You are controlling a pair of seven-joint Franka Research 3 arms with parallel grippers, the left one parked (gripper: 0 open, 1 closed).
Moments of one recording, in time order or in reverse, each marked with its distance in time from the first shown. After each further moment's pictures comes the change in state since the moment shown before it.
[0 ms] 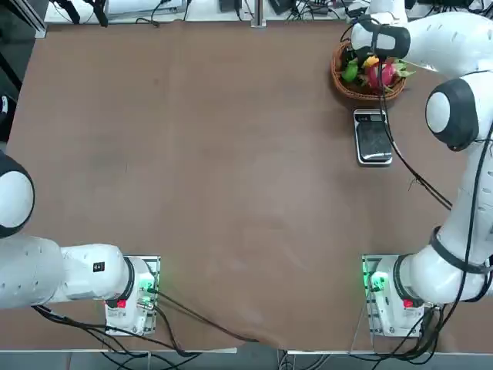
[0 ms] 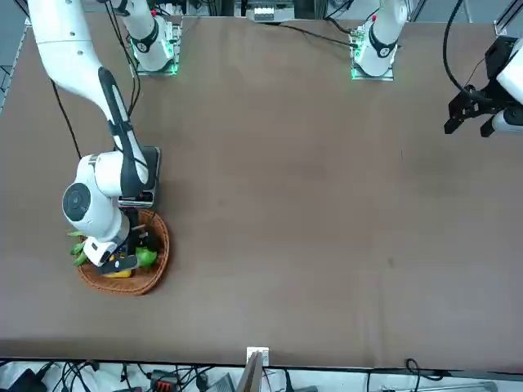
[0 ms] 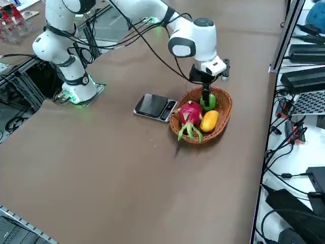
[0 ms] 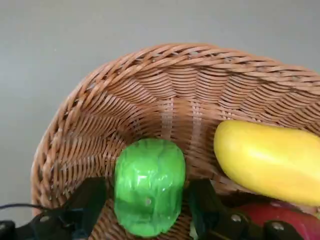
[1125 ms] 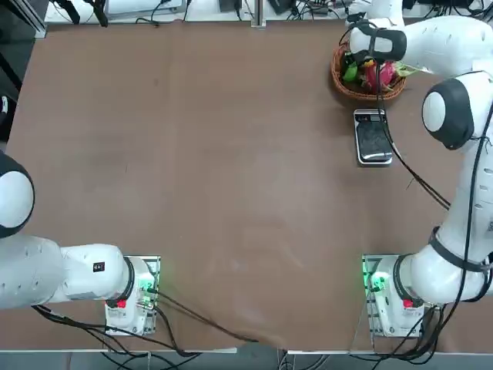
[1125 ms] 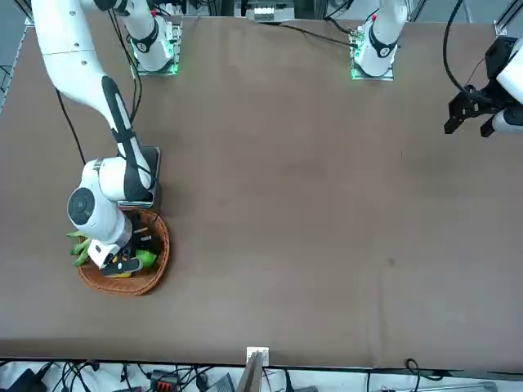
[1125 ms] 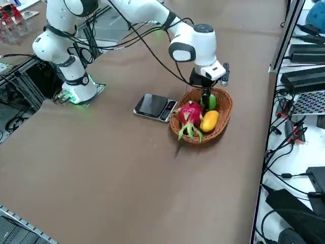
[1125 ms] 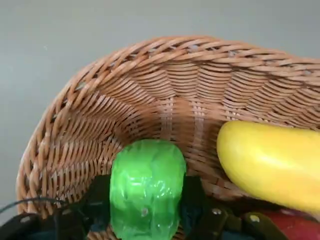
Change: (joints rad) arm -0.001 0.023 -0.002 0.008 0.018 0.014 0.002
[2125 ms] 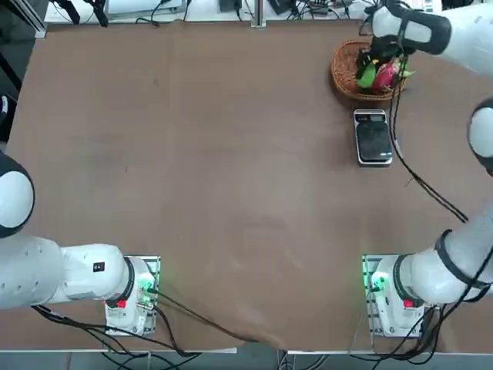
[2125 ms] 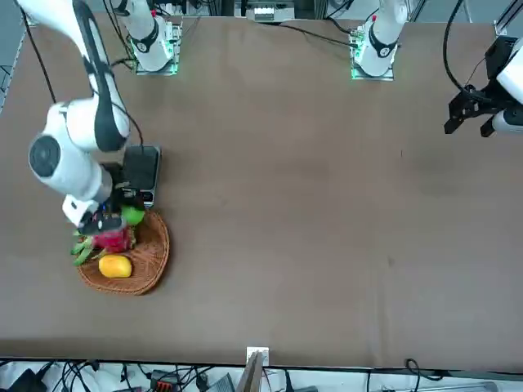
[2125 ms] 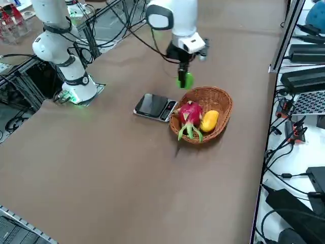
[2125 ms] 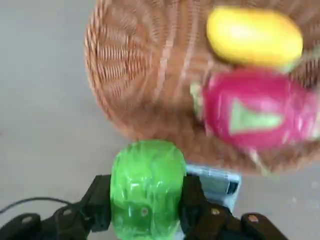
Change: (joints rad) arm -0.004 -0.452 -0.006 -0.364 0.005 -0.249 0.000
